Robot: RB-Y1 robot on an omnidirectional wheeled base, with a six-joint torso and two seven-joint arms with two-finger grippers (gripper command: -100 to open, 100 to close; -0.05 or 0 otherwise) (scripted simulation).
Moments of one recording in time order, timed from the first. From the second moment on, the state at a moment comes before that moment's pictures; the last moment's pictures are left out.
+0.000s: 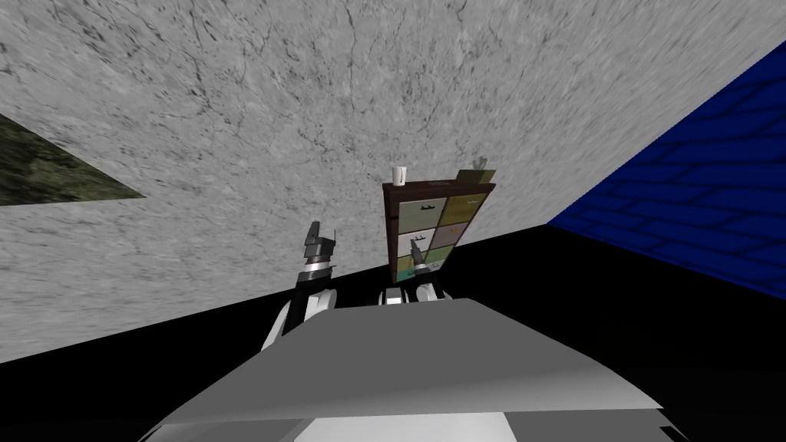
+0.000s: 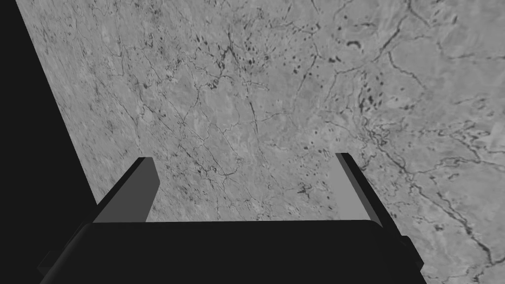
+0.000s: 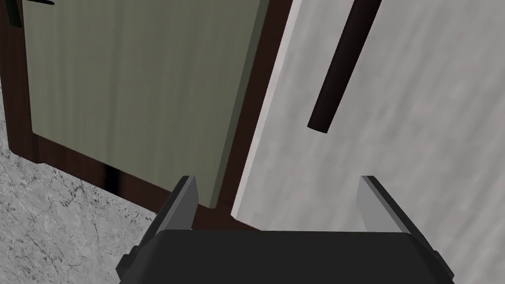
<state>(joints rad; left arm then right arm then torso) 0.48 0.04 0.03 -2.22 -0.03 -0.38 0.11 0.03 -0.33 0.67 -1.39 -0.92 -0.81 -2.24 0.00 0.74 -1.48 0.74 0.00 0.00</state>
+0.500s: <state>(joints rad) 0.48 0.04 0.03 -2.22 -0.03 -0.38 0.11 0.01 -0.34 0.69 -1.34 -0.99 -0.83 -2.36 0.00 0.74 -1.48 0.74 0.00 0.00</state>
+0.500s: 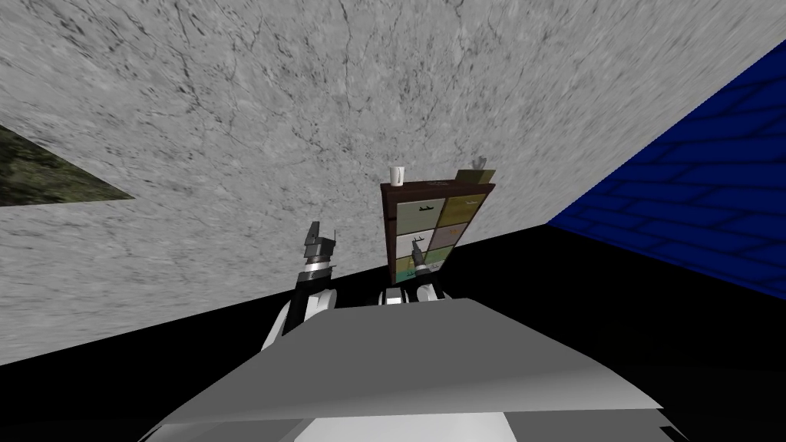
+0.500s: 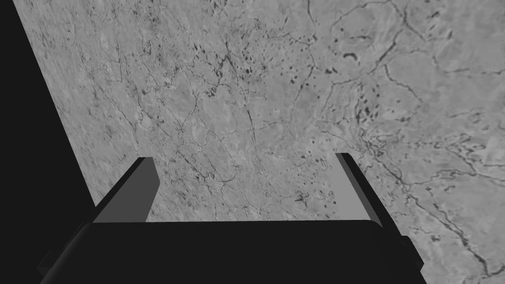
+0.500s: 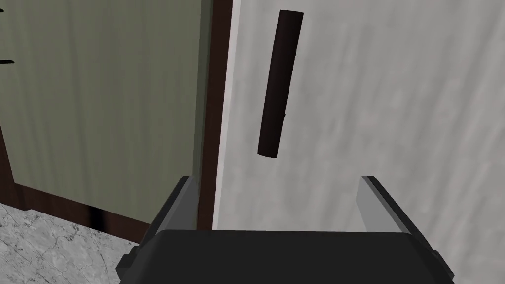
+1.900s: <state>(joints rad) 0.48 0.04 0.03 -2.22 -0.03 -0.38 0.11 -0.02 -0.35 0.69 -1.36 -1.04 -0.78 -2.39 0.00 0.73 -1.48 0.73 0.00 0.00</state>
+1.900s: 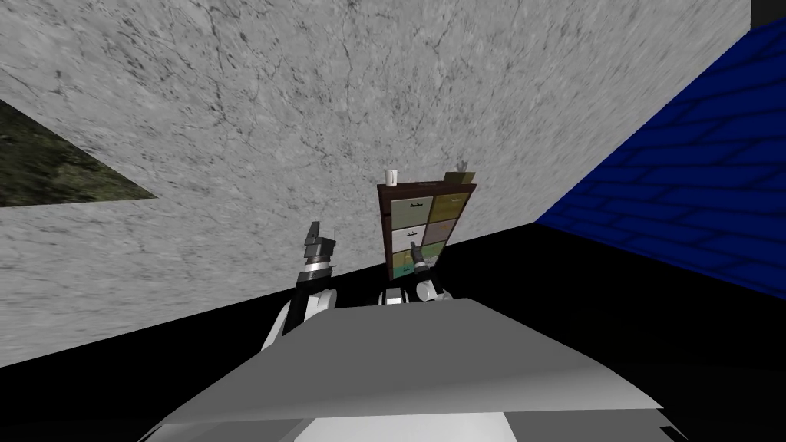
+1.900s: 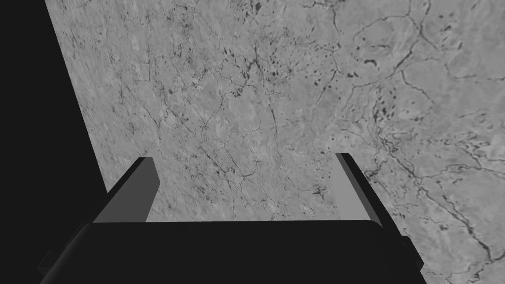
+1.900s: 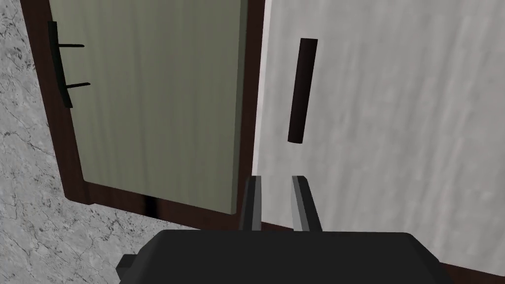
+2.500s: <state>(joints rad) 0.48 0.04 0.03 -2.22 -0.03 -0.38 0.11 -0.04 -0.34 0.67 -1.38 -1.08 -0.72 -2.39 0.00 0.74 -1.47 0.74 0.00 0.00</state>
